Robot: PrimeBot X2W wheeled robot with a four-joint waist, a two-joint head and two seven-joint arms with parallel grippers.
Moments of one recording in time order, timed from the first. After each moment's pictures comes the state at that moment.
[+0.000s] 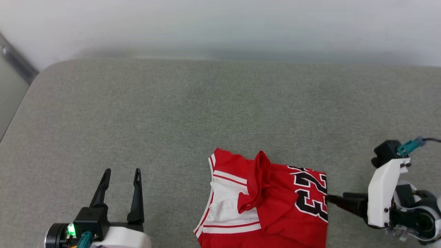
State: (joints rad) left arm 0.06 0.05 0.03 0.02 -0.03 -0.04 -0.26; right arm -0.27 -0.47 0.25 0.15 0.94 0.13 0.90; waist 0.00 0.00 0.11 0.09
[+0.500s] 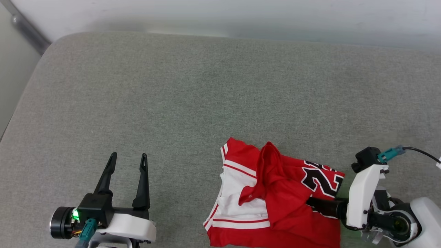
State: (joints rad) left arm -0.01 0.05 0.01 0.02 -0.03 -0.05 -0.26; right arm -0.28 -0.37 0.32 0.33 1.00 0.13 0.80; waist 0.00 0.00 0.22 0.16
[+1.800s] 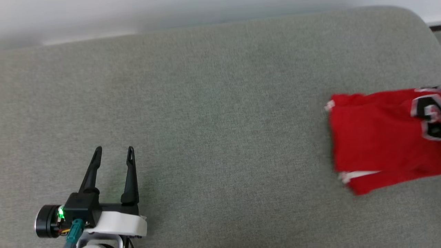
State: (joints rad) left arm 0.00 0.05 0.04 -0.04 -0.03 -0.03 -0.26; right arm -0.60 -0.92 0.49 0.18 0.82 0.13 0.75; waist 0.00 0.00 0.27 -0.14
